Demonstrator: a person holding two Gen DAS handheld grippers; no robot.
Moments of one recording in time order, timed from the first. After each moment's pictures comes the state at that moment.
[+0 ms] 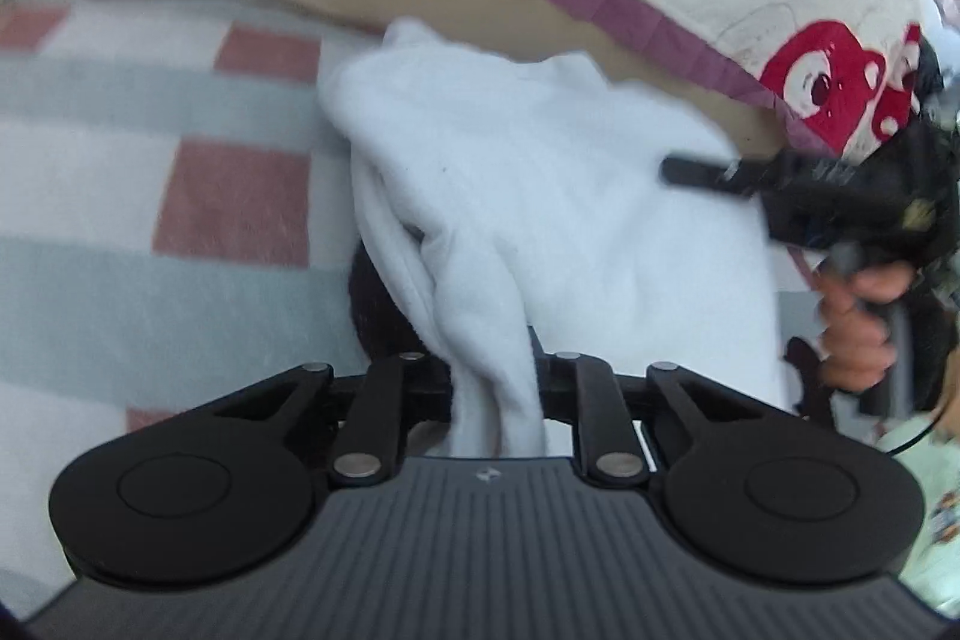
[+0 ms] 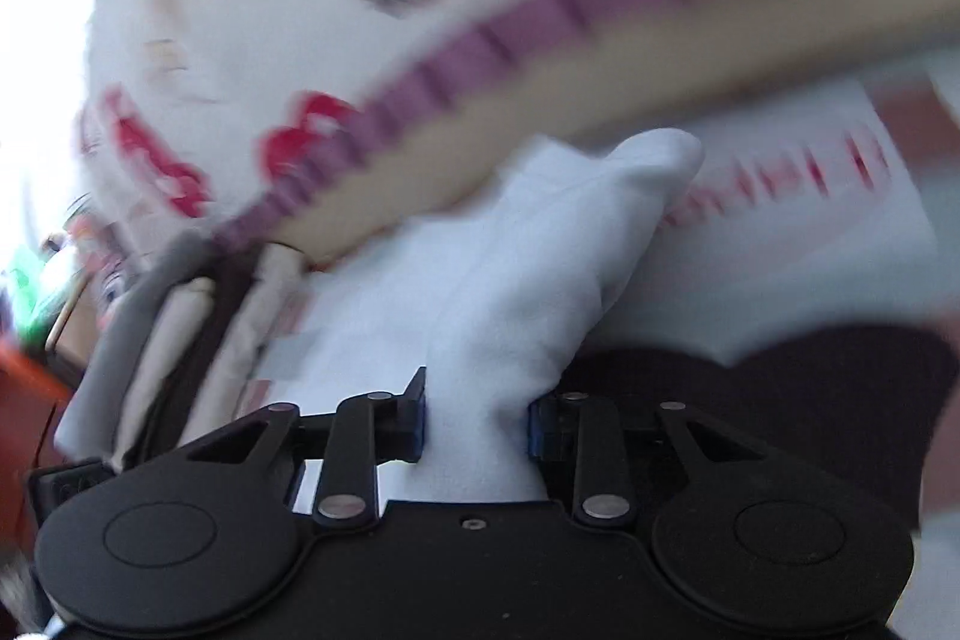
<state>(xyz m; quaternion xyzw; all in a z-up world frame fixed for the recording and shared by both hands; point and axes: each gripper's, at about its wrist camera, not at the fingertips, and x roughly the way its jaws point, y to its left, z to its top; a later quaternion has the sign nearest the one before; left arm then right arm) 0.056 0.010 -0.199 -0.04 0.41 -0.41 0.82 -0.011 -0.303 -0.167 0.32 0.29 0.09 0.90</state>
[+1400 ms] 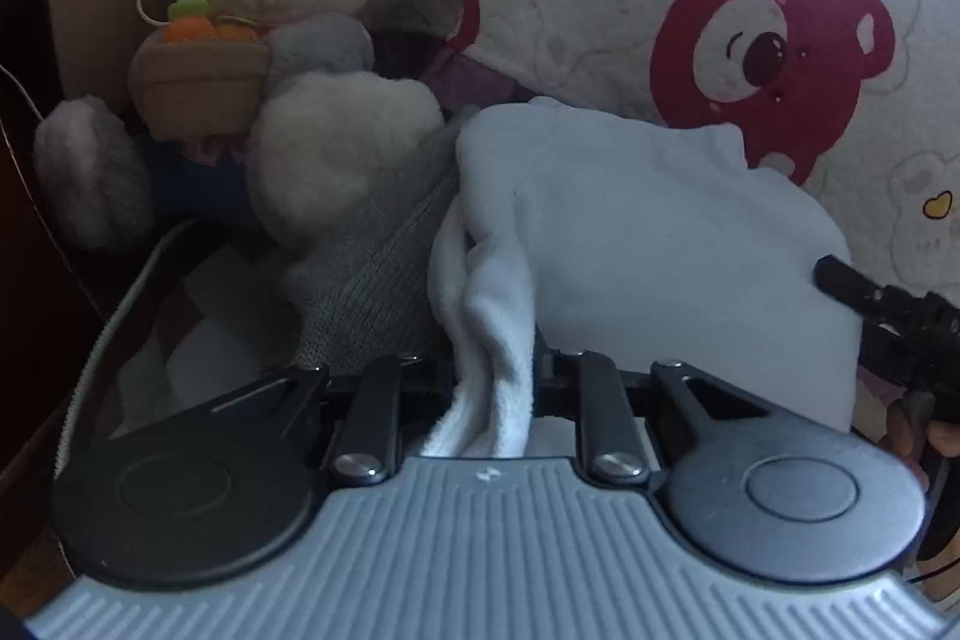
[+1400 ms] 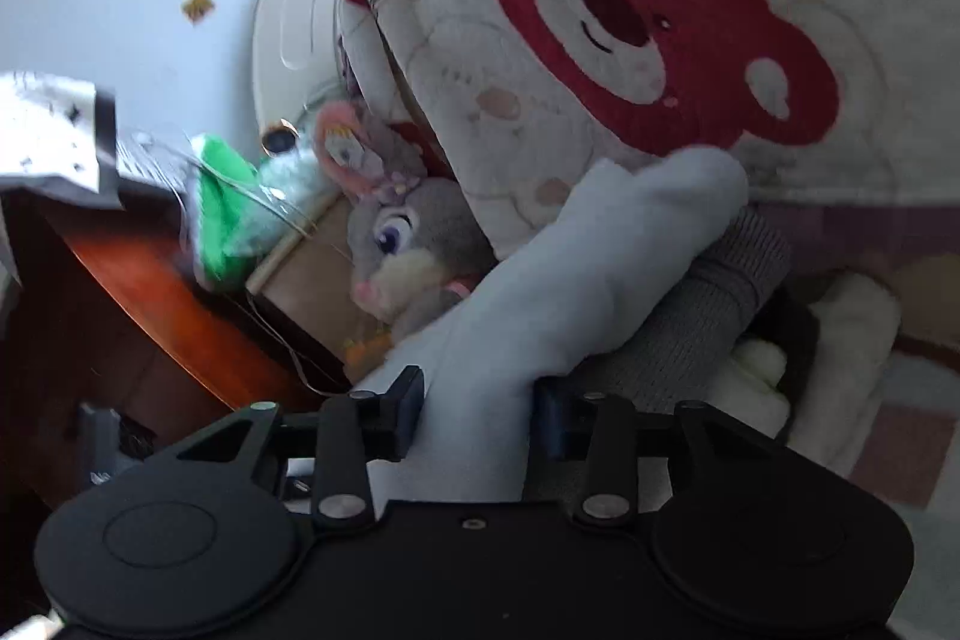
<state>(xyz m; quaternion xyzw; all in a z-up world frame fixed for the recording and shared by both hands) 0.225 0.429 -0.038 -0.14 0.40 -0.09 0.90 0.256 0.066 -0.063 0.36 0.26 0.36 0.82</state>
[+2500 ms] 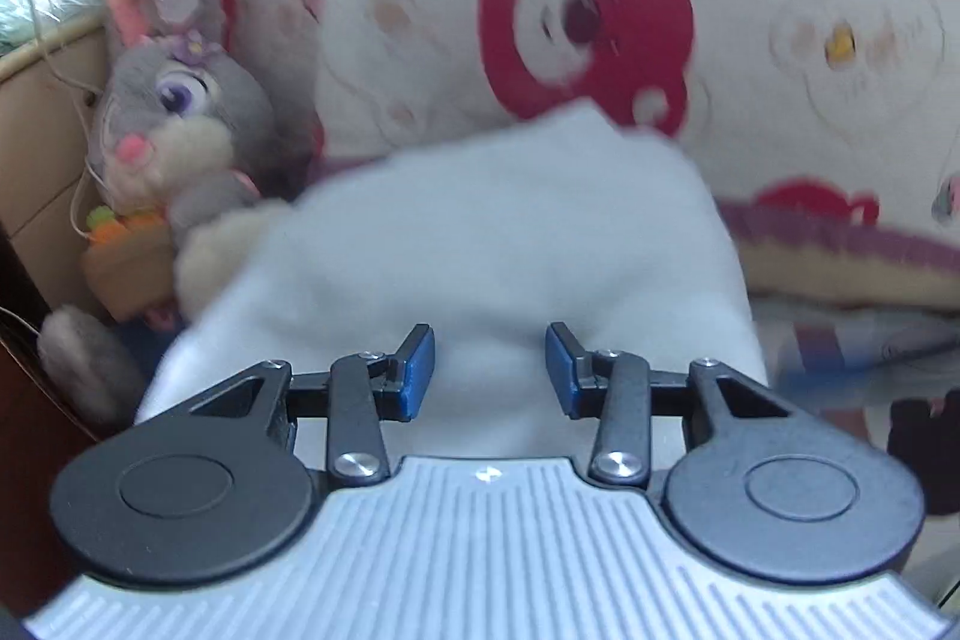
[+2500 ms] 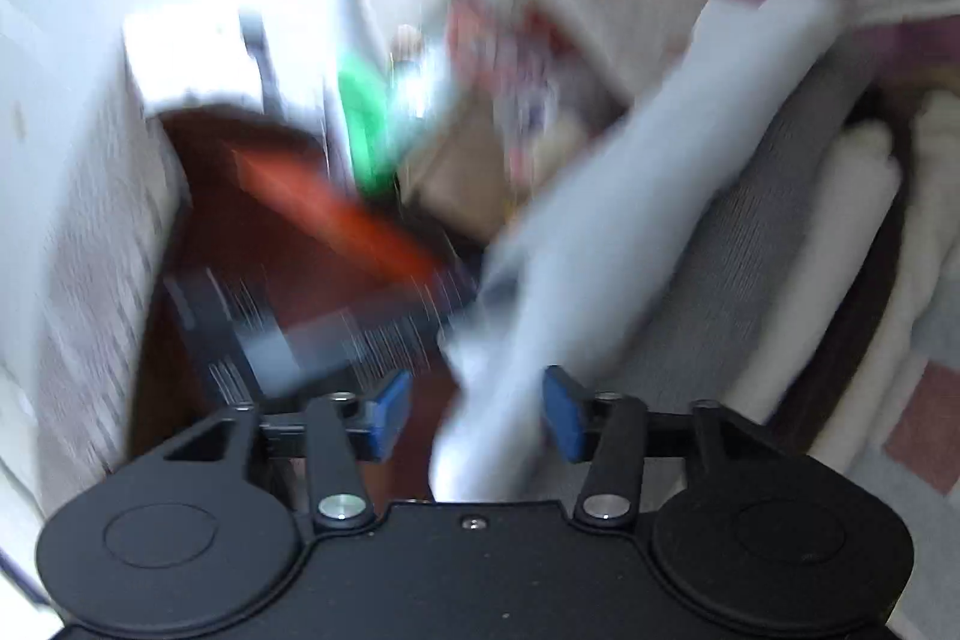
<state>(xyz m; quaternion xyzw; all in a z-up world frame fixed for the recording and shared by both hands) 0.174 0.333 -0.019 0.07 0.31 -0.13 0.94 0.178 0.059 -0.057 0.43 0.28 0.42 0.75</state>
